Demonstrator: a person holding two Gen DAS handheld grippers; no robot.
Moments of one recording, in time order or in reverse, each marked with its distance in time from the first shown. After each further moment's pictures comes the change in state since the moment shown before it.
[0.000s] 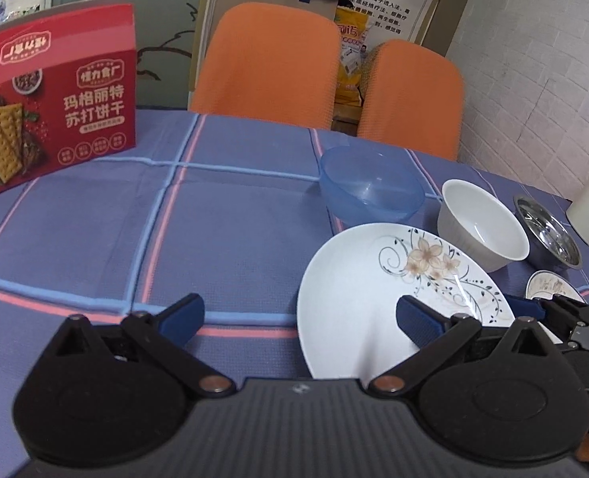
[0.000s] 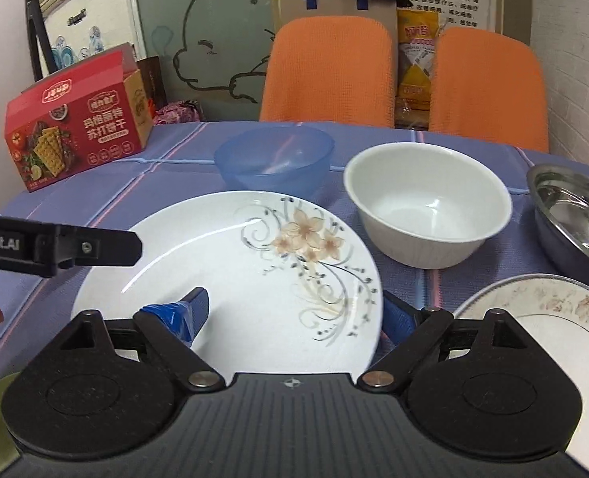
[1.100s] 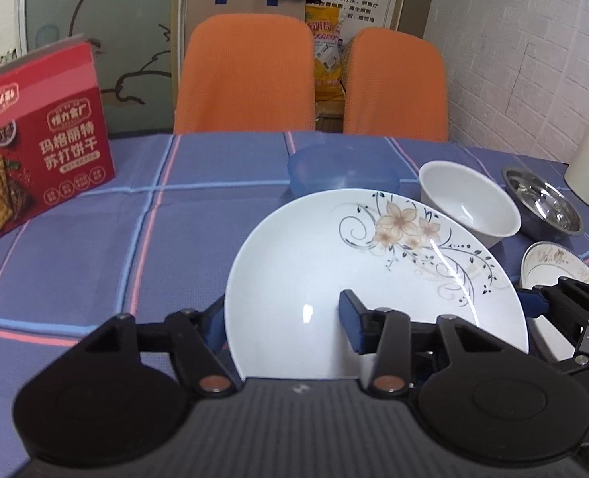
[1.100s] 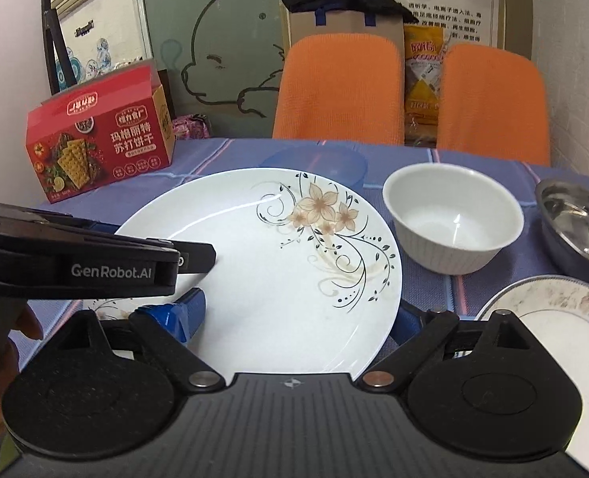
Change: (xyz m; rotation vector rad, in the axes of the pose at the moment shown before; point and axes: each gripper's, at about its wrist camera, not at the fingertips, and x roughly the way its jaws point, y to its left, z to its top) left arm -0.004 -0.034 -0.004 0.143 -0.018 0.029; right arm -0.030 0.030 0.005 0.009 -0.060 0.007
